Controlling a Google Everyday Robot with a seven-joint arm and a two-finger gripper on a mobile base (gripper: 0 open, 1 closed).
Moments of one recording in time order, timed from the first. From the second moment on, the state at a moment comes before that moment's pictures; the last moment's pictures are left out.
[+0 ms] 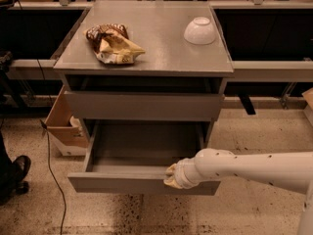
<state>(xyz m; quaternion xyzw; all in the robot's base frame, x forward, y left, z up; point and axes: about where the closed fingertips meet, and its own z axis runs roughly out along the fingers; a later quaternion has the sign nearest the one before) 0.511 -0.053 0.456 -0.62 0.73 0.13 0.26</state>
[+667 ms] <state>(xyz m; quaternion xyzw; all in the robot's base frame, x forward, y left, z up) 0.520 -0.044 0.491 -0.64 0.71 0.11 0.28</state>
